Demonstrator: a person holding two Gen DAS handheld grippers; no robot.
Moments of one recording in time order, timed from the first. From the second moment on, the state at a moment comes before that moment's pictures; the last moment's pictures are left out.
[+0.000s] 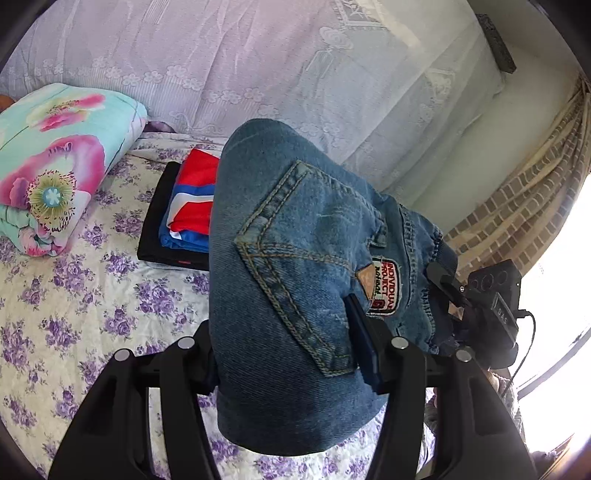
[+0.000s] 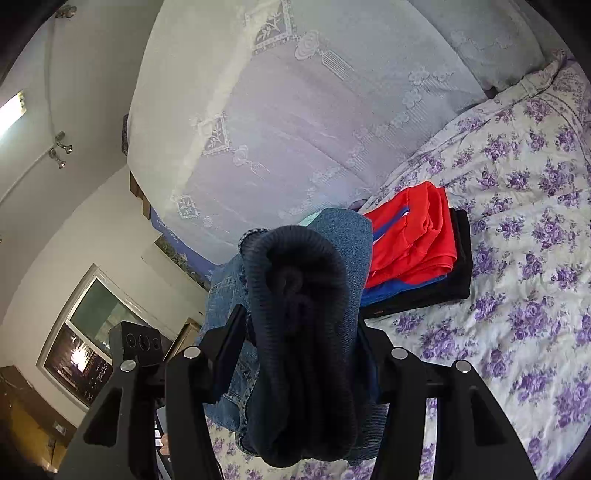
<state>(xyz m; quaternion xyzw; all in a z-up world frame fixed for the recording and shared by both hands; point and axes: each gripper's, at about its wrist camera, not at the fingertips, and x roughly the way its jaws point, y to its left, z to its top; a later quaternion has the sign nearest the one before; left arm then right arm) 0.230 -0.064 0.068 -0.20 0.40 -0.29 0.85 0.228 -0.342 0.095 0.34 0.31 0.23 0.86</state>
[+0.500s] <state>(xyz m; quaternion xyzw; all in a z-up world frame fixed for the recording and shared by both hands) 0.290 -0.072 -0.054 -0.22 0.49 -0.22 0.81 0.301 -0.352 -0.039 0.39 0.41 0.21 0.80</state>
